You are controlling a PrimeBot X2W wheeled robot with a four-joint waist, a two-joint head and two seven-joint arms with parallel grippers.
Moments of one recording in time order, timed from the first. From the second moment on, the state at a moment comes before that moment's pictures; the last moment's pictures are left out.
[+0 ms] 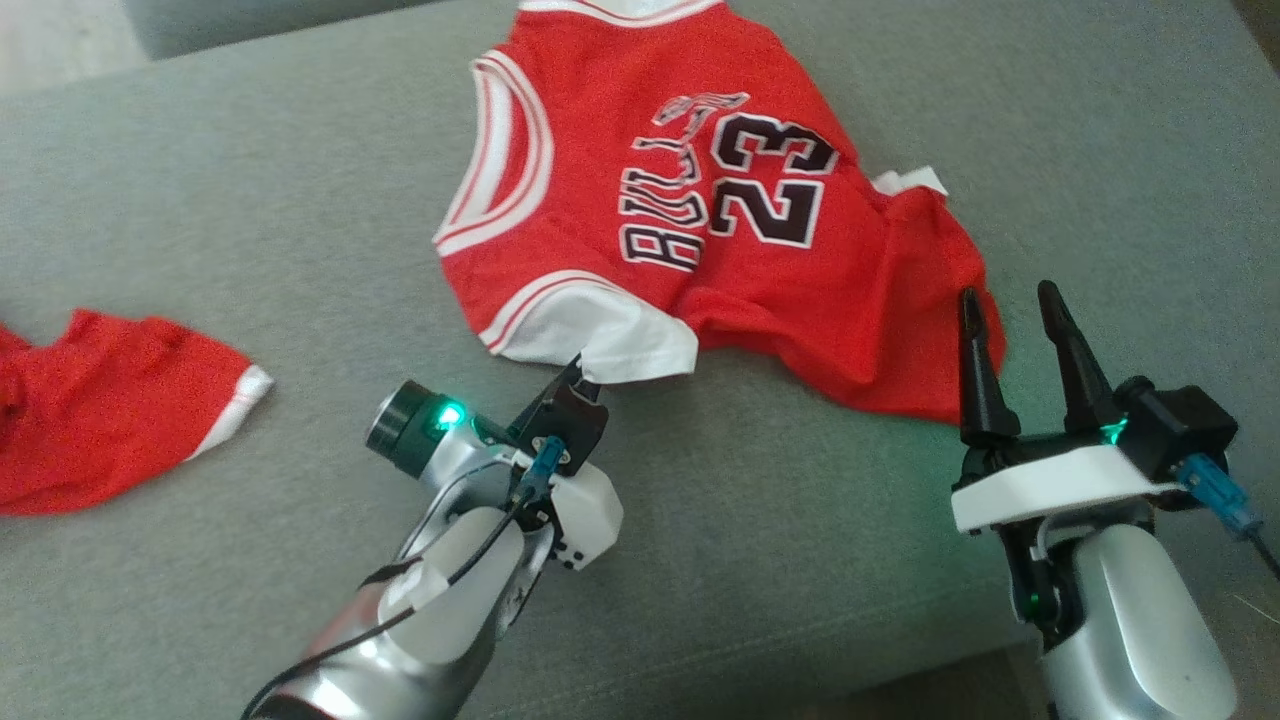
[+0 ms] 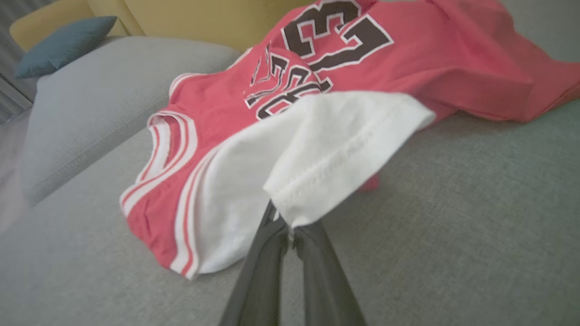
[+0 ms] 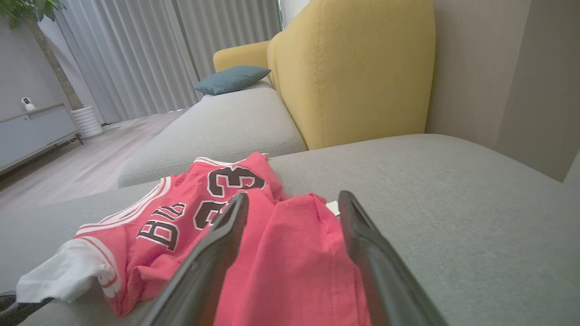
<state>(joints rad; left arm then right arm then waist) -0.56 0.05 -0.79 0.76 -0.10 0.16 -0.26 -0.21 -0.05 0.06 0.28 0.20 0.12 -0.21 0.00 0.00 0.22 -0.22</state>
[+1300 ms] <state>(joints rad) -0.53 0.19 -1.08 0.68 0.14 0.08 -0.15 -0.16 -0.05 0.08 0.34 0.22 0.12 -0.22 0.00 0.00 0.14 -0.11</state>
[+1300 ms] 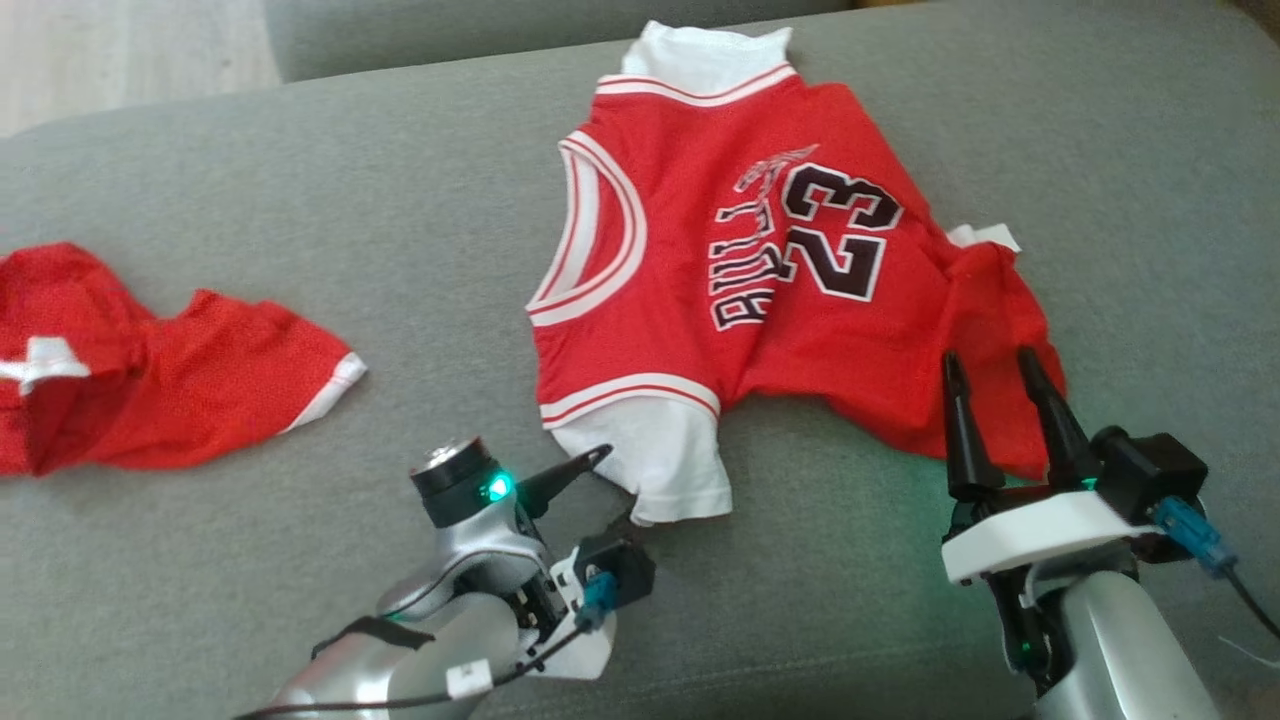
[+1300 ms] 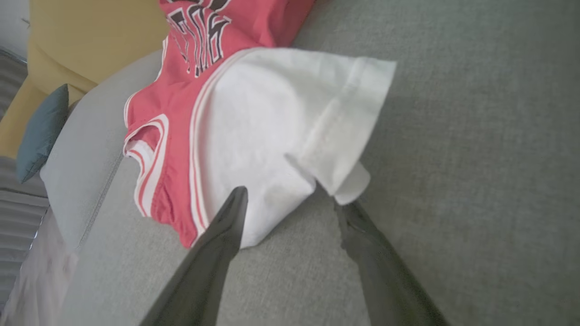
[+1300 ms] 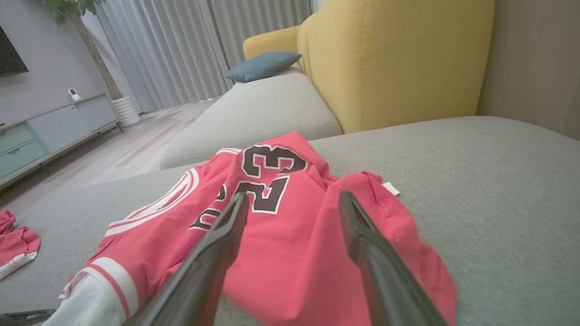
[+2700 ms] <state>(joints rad) -0.28 0.07 -0.62 0.51 -0.48 0.04 -0.15 -0.12 -0.05 0.08 0.28 0.21 0.12 -0.21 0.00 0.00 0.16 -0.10</state>
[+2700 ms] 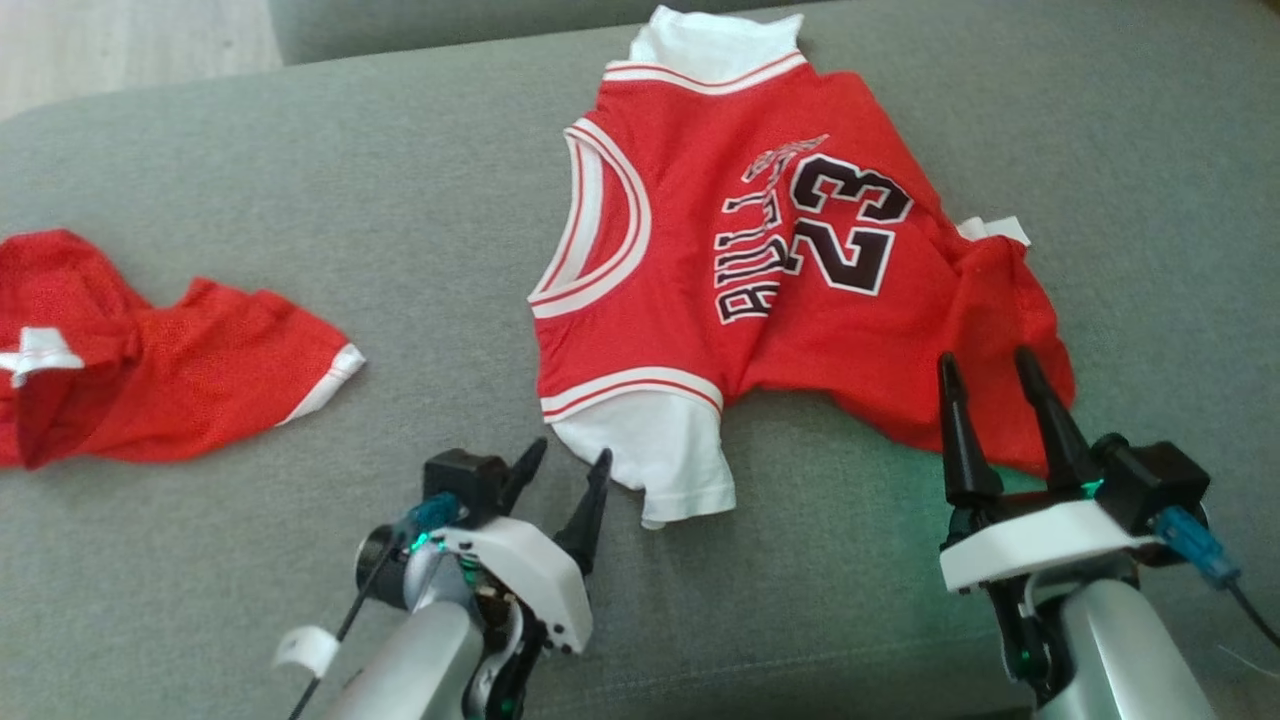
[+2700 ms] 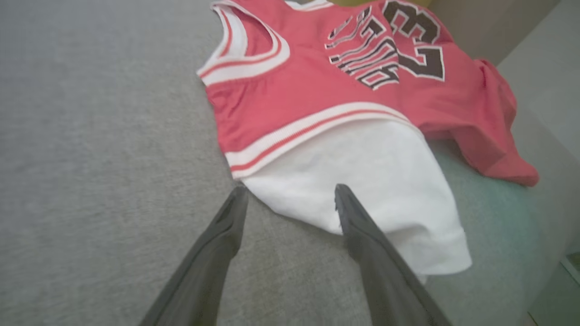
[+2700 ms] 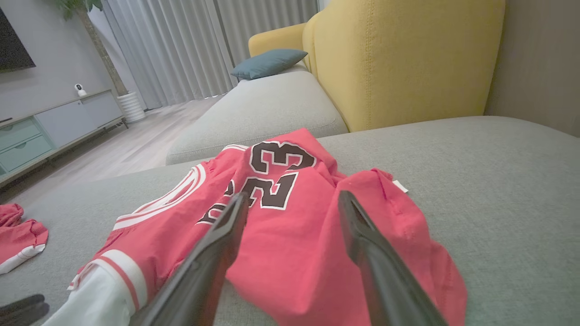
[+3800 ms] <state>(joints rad) -0.38 0.14 -0.55 0.50 -0.50 0.16 -0.24 -0.13 -0.05 0.03 0.35 0.19 0.12 -0.20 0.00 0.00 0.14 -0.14</state>
